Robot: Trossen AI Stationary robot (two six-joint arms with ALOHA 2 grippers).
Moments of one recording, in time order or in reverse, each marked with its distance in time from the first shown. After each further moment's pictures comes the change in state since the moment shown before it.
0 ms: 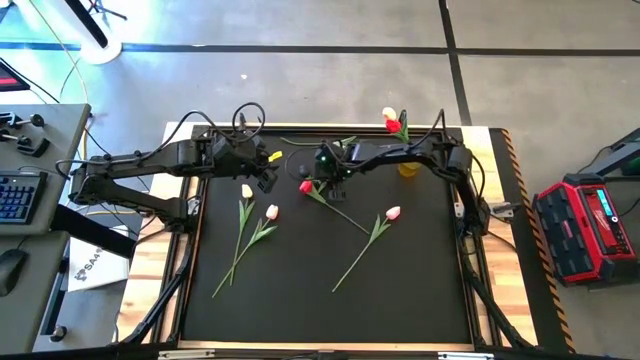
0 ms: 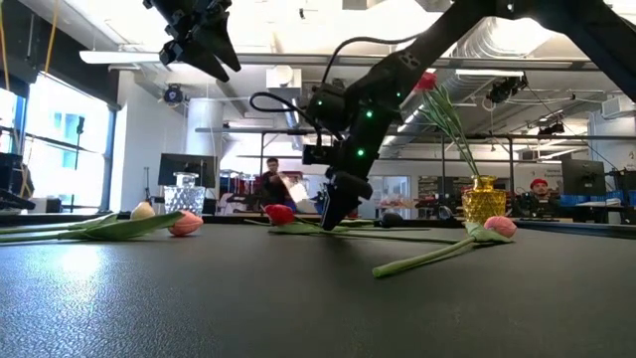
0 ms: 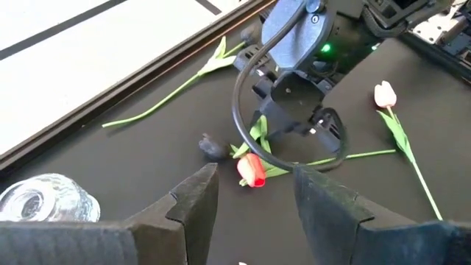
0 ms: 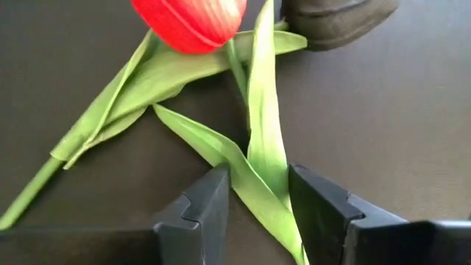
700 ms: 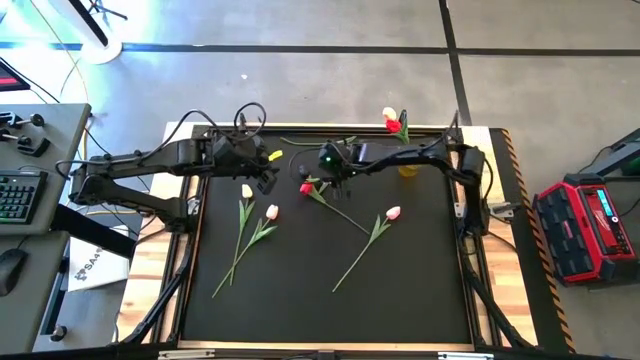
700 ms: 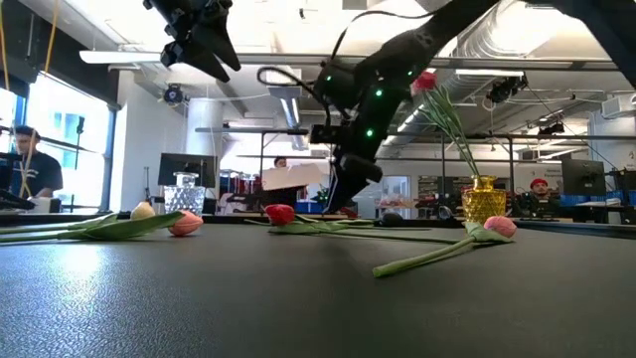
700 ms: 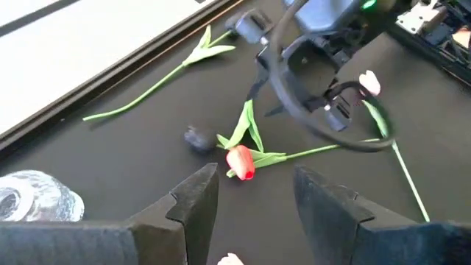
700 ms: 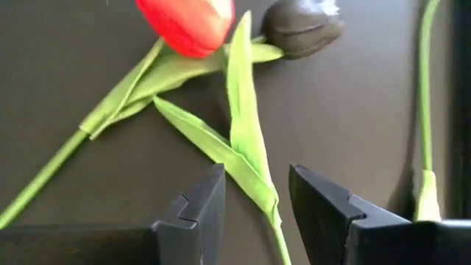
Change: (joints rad) left arm 0.014 0.000 0.000 -0.005 0.070 0.008; right arm 0.037 -0.133 -0.054 -0.013 0.080 -0.038
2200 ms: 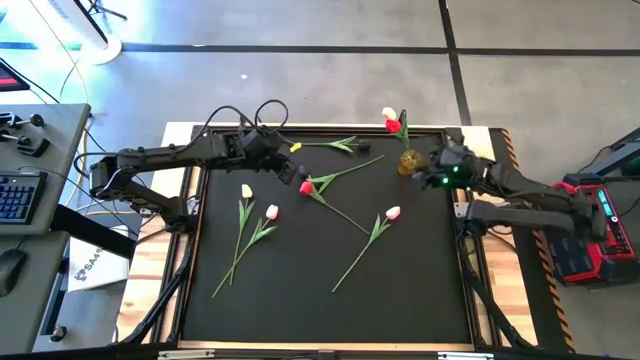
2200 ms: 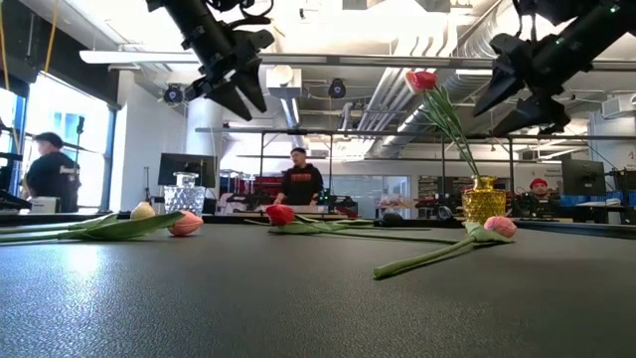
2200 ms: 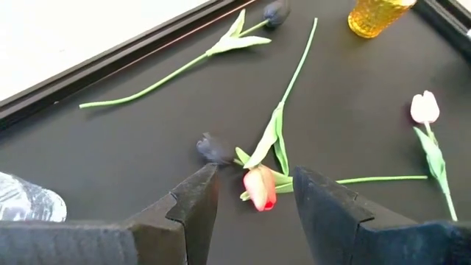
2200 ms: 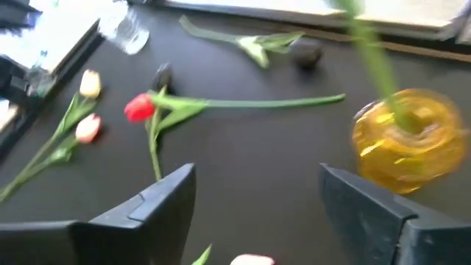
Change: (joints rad) left arm 0.106 0.208 0.000 0.135 0.023 -0.067; right arm -0.109 -1.362 -0.795 -0.162 0.055 1.102
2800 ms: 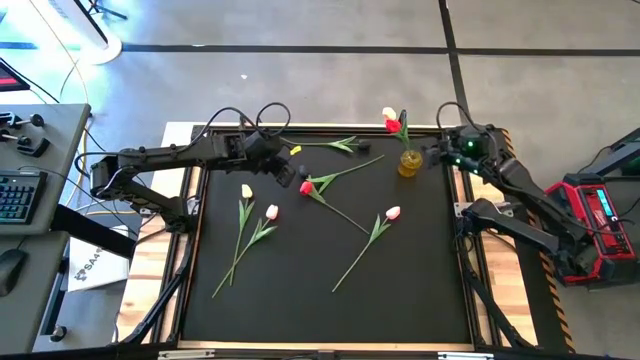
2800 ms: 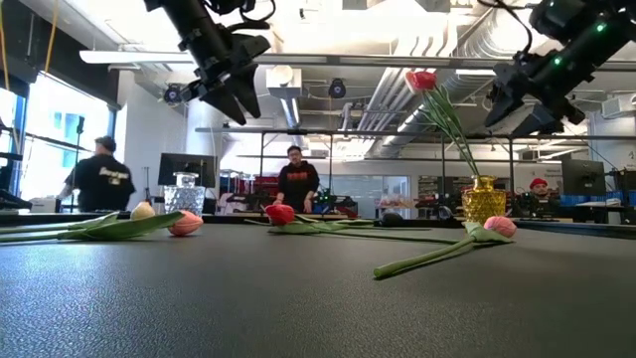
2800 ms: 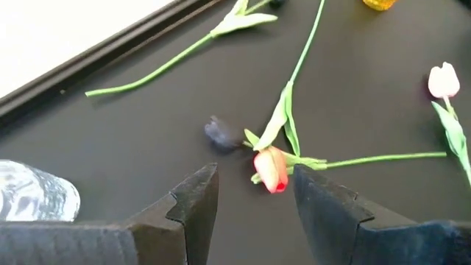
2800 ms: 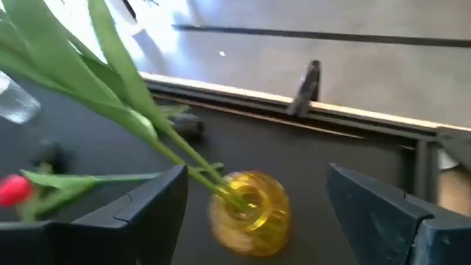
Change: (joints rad) left arm -0.006 0.007 0.000 -0.051 -0.004 0.034; right arm -0.477 -0.026 -0.002 0.037 -0.052 -0.302
